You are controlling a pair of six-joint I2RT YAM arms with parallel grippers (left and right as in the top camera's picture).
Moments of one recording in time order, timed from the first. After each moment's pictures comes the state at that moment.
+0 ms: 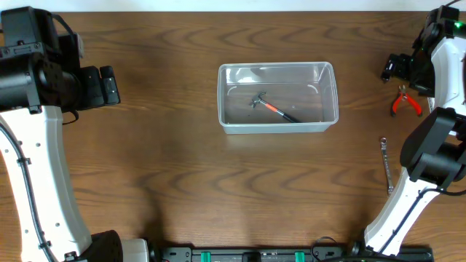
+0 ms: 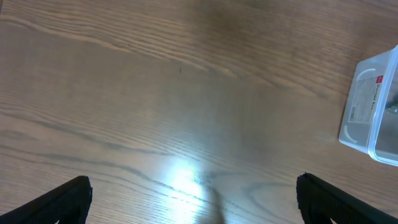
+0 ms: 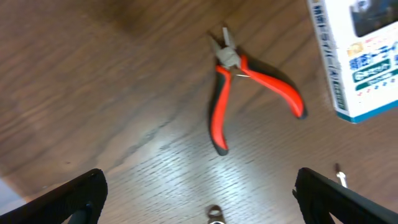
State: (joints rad) left arm 0.19 1.55 1.95 -1.54 -0.04 -0.02; right arm -0.31 2.25 2.07 -1.26 0.09 0.17
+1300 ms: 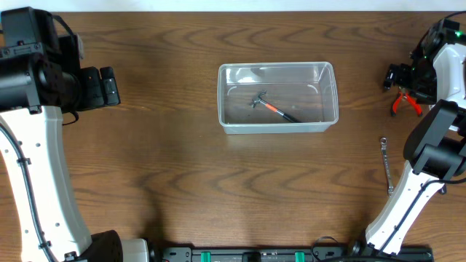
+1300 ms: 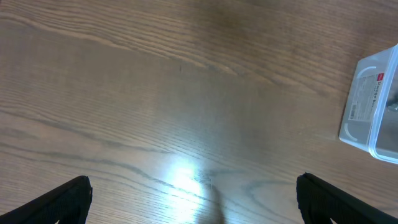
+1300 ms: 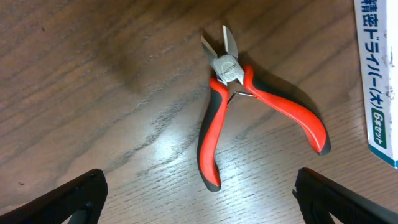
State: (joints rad) left arm 0.19 1.55 1.95 -1.54 -0.04 -0.02; right arm -0.36 2.35 2.07 -1.22 0.01 0.07
